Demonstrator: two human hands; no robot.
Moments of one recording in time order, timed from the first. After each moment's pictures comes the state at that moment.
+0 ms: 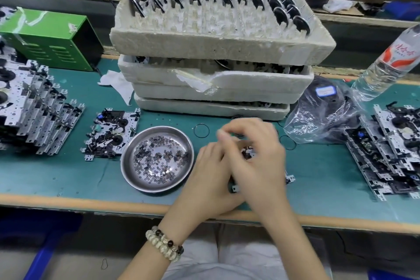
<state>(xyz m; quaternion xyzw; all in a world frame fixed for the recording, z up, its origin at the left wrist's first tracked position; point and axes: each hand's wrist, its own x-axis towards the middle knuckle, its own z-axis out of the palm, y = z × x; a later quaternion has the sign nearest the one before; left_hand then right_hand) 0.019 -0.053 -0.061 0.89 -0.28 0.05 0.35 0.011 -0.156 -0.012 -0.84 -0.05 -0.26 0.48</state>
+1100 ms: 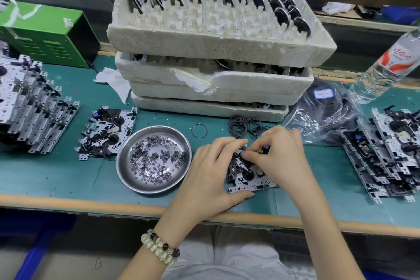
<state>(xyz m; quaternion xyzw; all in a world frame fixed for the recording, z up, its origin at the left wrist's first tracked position) 0.020 -0.049 -0.076 0.89 -0.27 0.05 0.36 0.039 -0.215 -0.016 -0.97 0.06 0.03 0.25</state>
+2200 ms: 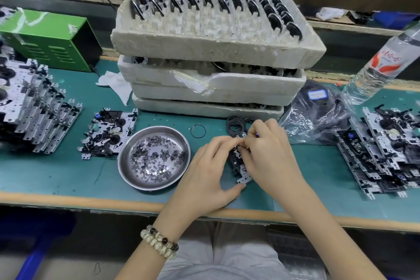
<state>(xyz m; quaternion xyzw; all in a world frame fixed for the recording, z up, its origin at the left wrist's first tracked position) 0.021 -0.049 -0.080 0.88 -0.29 0.06 0.39 0.028 -0.206 -0.028 -0.98 -0.12 -0.15 0.07</state>
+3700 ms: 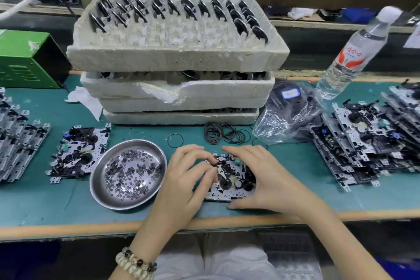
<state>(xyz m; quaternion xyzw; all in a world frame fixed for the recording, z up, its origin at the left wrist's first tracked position) 0.023 -0.049 -0.078 0.84 -0.30 0.16 0.42 0.011 -0.269 -0.046 -0.95 -0.20 0.06 0.23</state>
